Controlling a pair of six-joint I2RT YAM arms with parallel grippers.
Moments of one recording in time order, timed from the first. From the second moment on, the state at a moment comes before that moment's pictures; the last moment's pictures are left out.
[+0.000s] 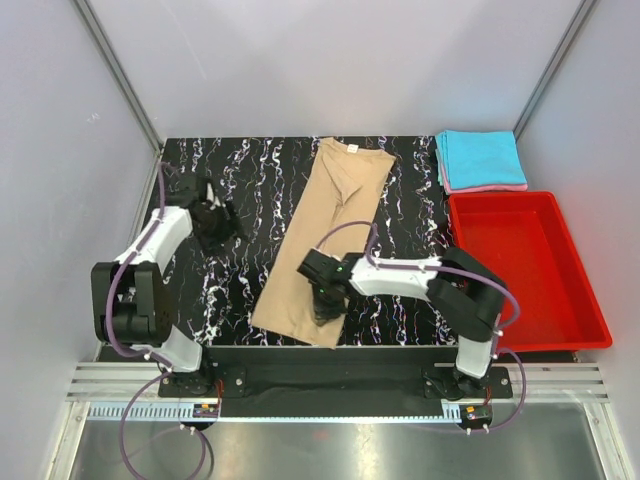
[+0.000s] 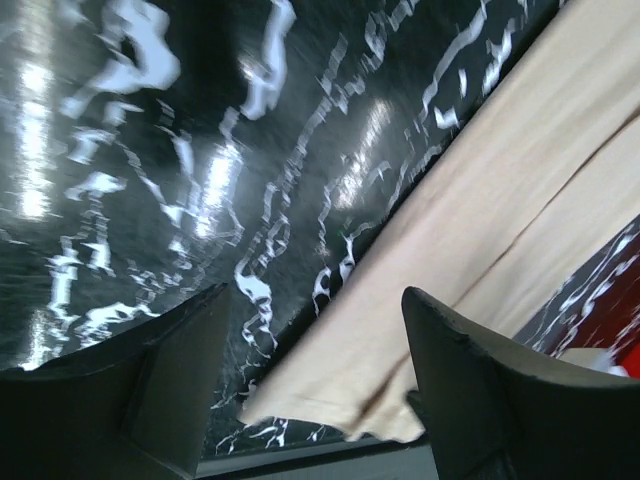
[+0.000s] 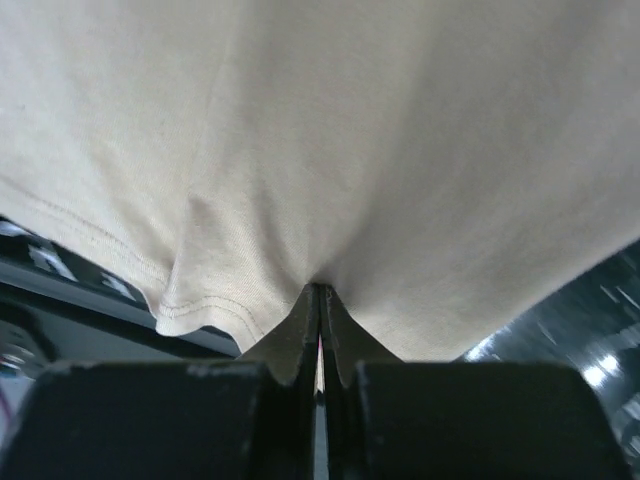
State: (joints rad) left arm 0.02 1.56 1.13 -0.74 0.26 -0.47; right arm 1.04 1.89 1.20 -0.52 -0.07 0.91
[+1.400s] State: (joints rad) left arm -0.41 1.50 0.78 -0.56 0.30 -0.57; right arm 0.10 2.64 2.38 -0.65 -0.26 0.58
